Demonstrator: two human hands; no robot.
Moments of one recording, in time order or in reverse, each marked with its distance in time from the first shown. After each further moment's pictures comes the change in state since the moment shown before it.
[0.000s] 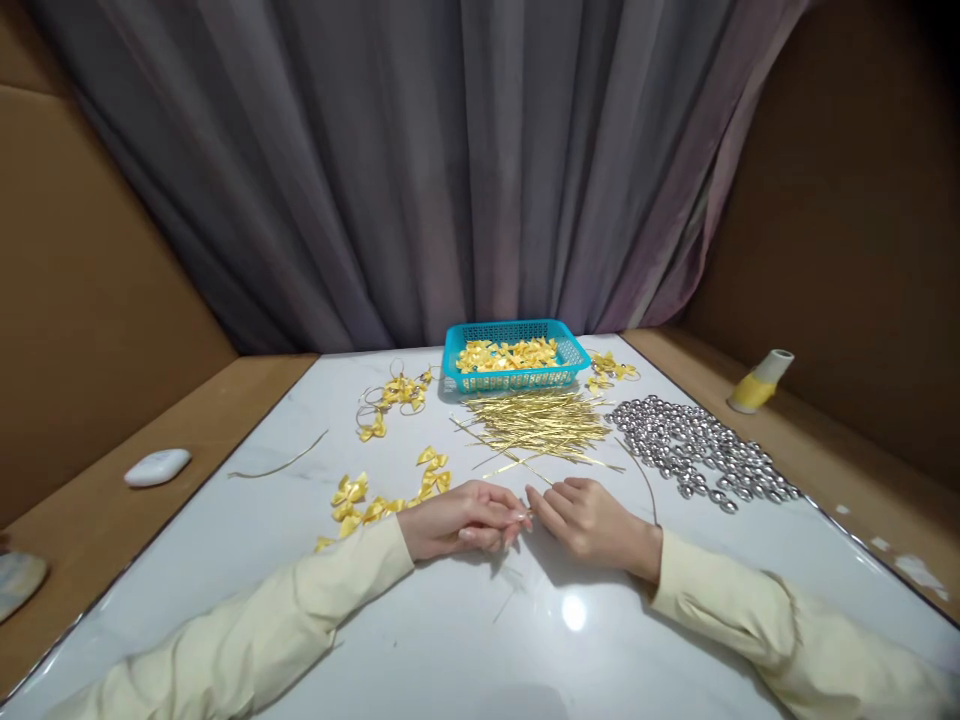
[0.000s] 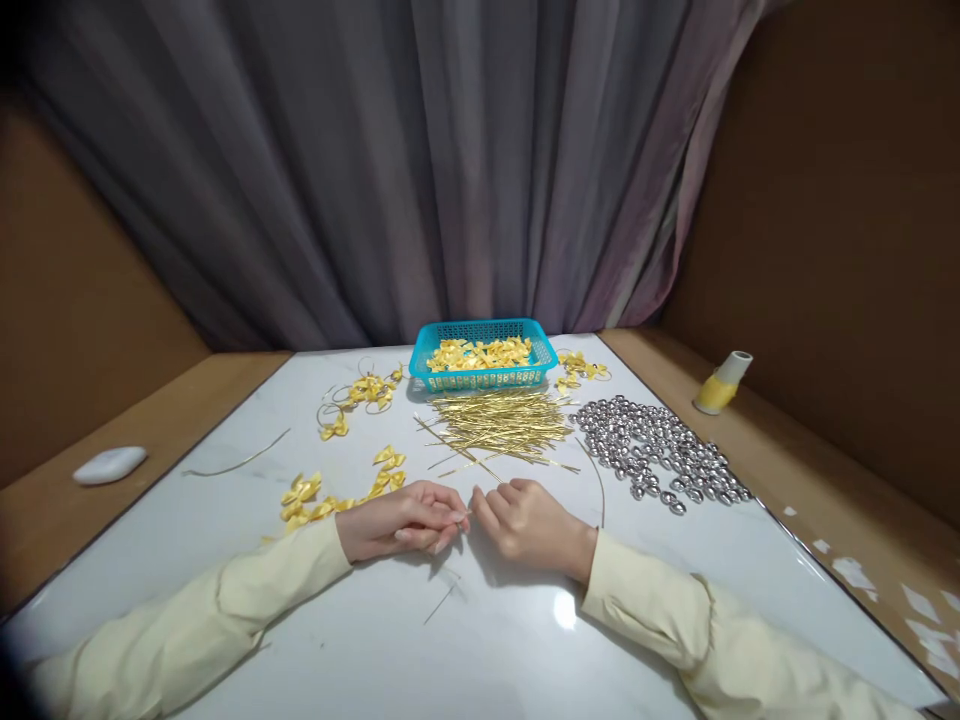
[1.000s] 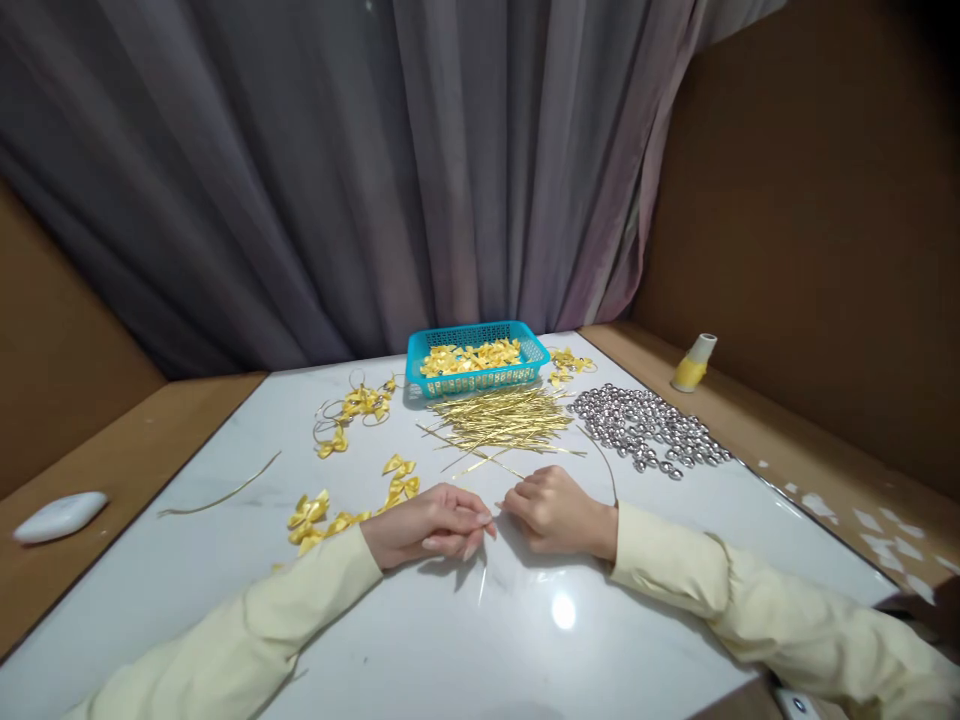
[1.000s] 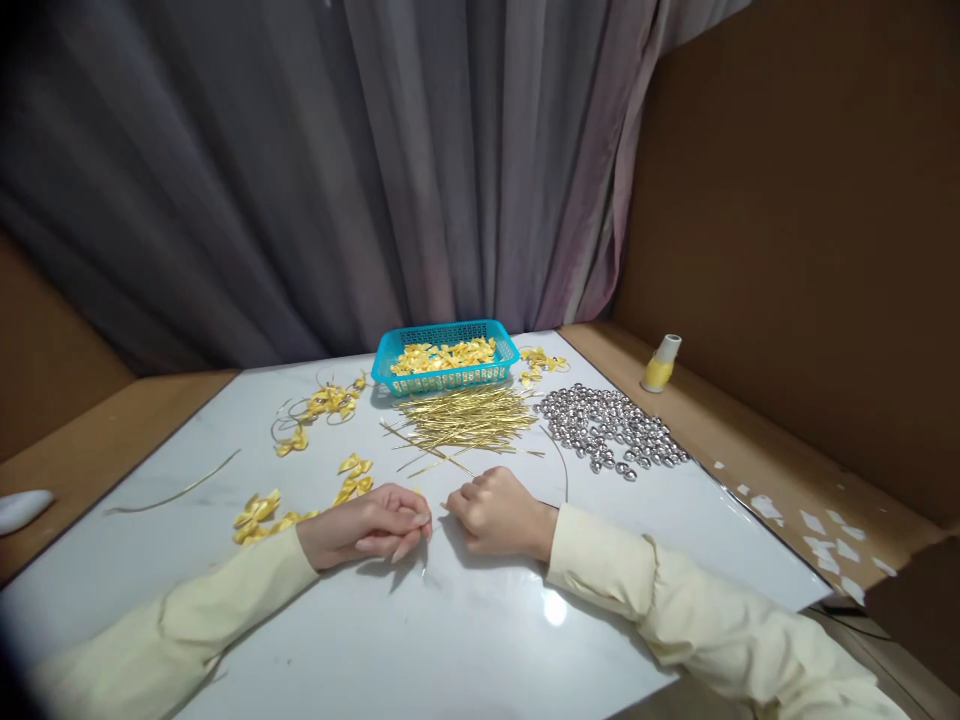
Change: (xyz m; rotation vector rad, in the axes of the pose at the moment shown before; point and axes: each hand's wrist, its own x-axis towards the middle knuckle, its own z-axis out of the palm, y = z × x) left_hand -0.001 0.002 -0.005 0.139 -0.043 -0.023; right_hand 0.005 -0.005 -0.001 0.142 -0.237 0.260
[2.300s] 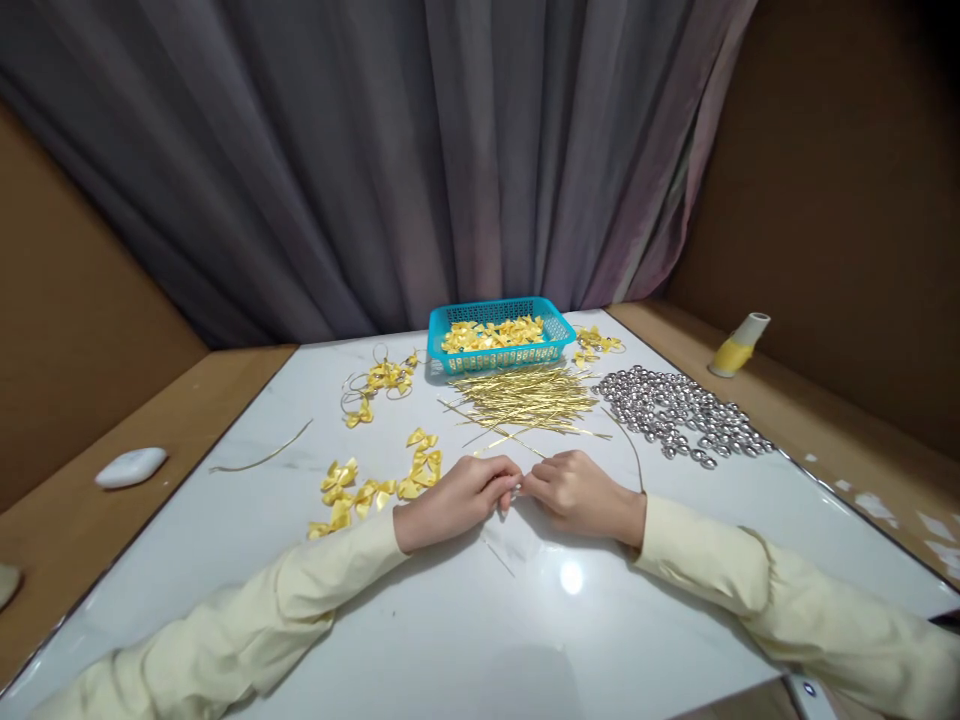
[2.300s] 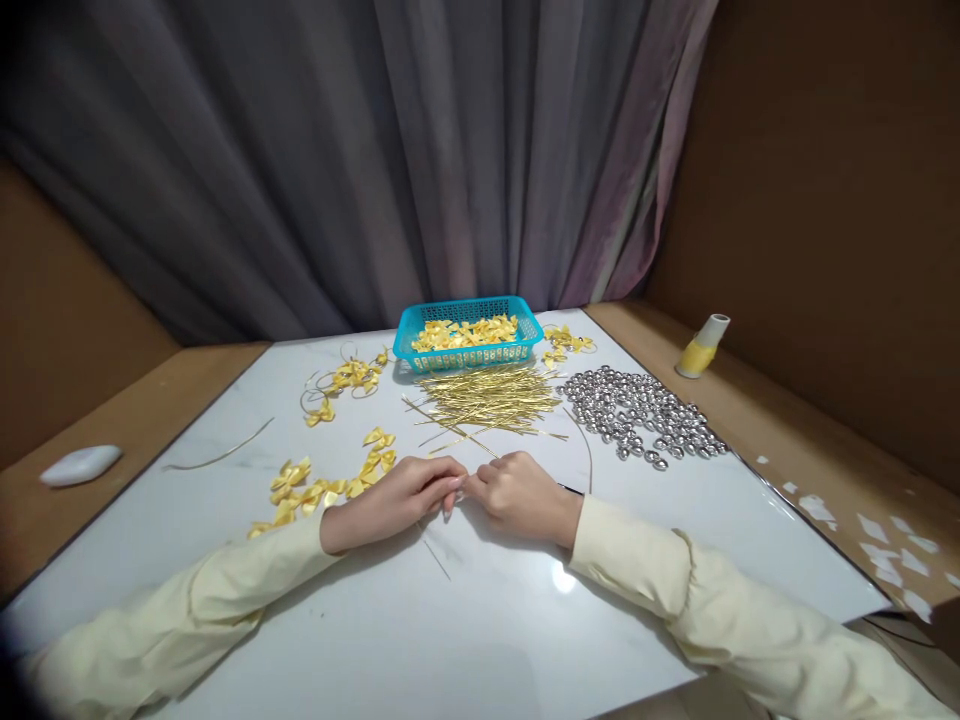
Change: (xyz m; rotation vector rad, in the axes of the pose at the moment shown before) left_hand 0.002 0.008 0.027 0.956 0.306 0.344; right_hand -0.005 0.001 -0.001 0.052 -0.061 -0.055
